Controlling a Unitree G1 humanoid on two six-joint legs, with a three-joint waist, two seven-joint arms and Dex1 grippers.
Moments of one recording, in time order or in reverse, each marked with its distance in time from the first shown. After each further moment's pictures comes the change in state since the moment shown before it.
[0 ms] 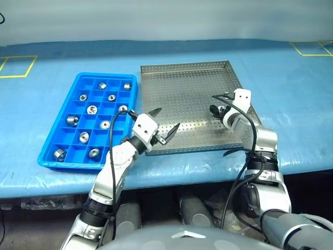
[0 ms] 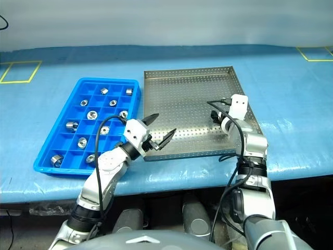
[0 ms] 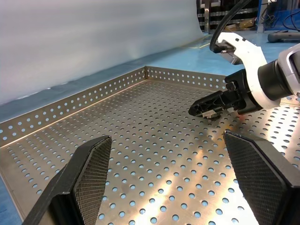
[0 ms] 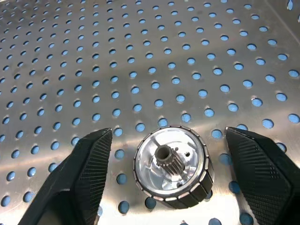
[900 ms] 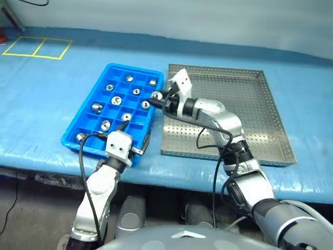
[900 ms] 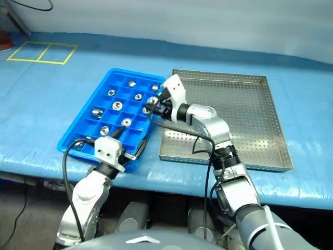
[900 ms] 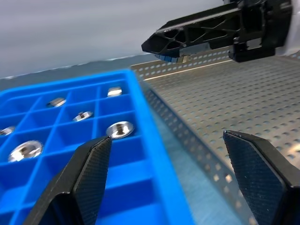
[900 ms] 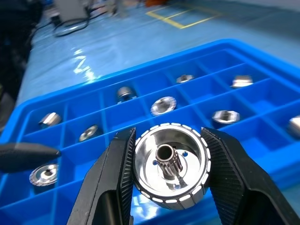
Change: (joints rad) left arm 0.379 -0.001 0.117 -0.256 0.075 -0.009 0.215; right arm -0.130 0.089 0.480 -0.143 0.038 -0.143 0.636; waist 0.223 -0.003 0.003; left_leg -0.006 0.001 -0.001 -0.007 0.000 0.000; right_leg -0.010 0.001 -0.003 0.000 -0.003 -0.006
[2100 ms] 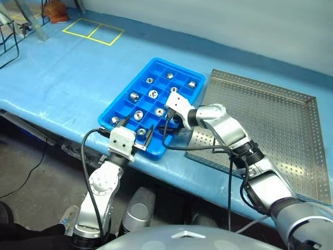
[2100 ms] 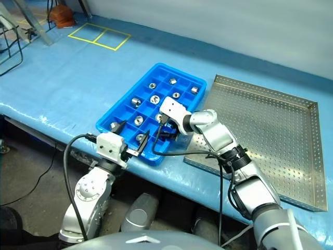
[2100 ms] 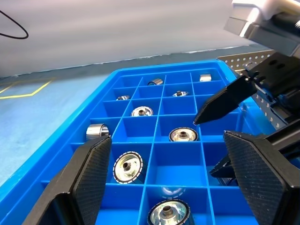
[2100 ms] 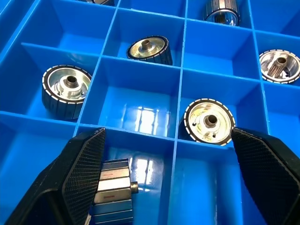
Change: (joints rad) left arm -0.086 -0.005 -0.027 -0.001 0.029 0.018 -0.011; right arm 0.000 -0.200 0.219 -0.065 -0.261 0.038 0.055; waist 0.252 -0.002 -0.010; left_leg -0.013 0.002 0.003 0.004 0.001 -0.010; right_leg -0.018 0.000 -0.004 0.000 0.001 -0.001
